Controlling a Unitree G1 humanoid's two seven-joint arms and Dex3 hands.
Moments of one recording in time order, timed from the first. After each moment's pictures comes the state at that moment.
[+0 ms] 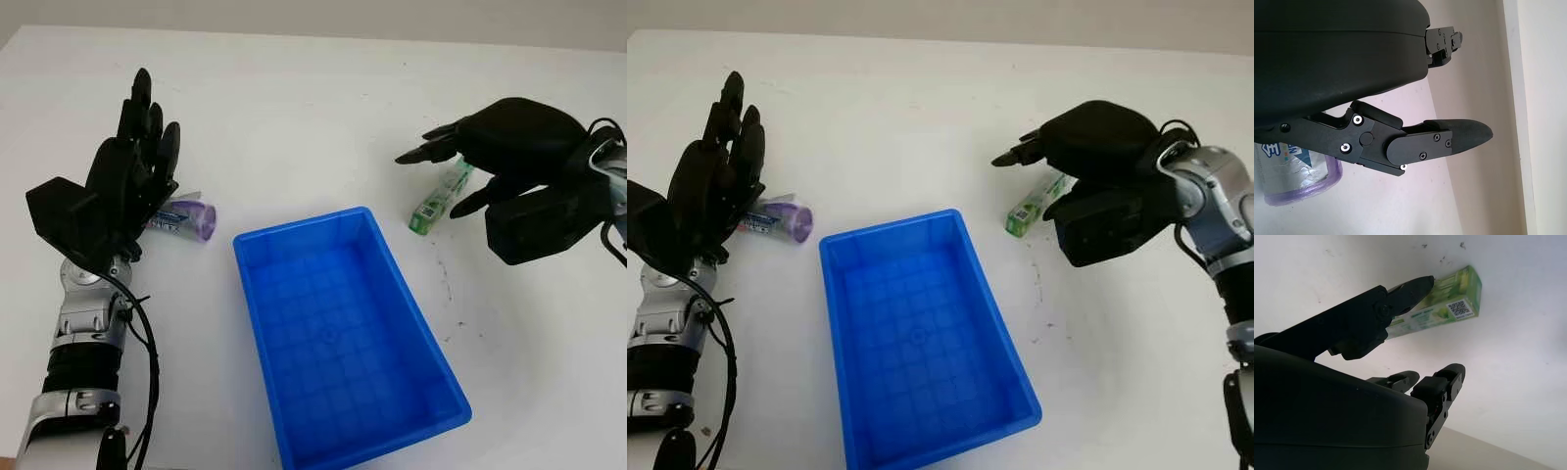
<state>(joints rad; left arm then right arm) -0.54 0.36 0.21 0.47 -0.14 -0.24 -0.25 -0.80 -0.88 0.26 0.57 -0.66 -0.59 0.28</state>
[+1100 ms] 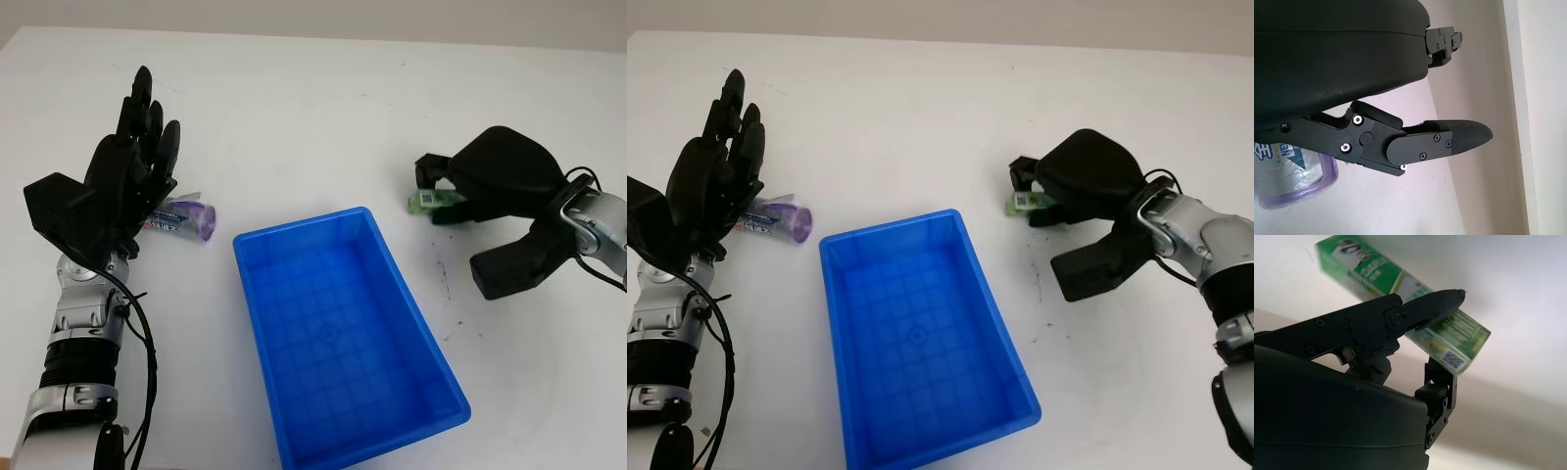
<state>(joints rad) -0.56 0.37 0.21 0.50 -0.14 -0.24 -0.27 -0.86 -0.85 0.34 0.70 -0.83 -0.61 -0.29</state>
